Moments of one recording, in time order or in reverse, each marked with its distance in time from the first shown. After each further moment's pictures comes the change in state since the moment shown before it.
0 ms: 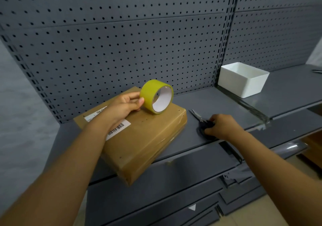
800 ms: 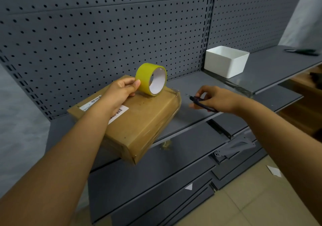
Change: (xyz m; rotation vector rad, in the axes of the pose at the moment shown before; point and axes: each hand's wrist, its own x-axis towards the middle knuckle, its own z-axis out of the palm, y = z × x) left_hand 0.006 -0.007 0.004 0.023 0.055 0.090; right_hand -0.074 -0.026 -0.039 0.360 -0.084 -0.190
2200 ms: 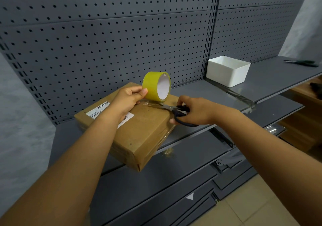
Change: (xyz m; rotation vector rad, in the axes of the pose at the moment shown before) left_hand 0.002 -0.001 0.004 -0.018 0.054 -0.007; right_hand 0.011 -0.050 0.032 -0.337 -0.047 -0.124
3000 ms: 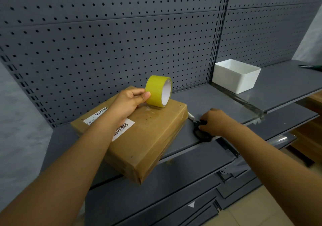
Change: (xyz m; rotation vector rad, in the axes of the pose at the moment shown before) left_hand 0.009 0.007 0.006 0.000 -0.037 0.004; right_hand 0.046 0.087 0.022 -0.273 0.014 0.210
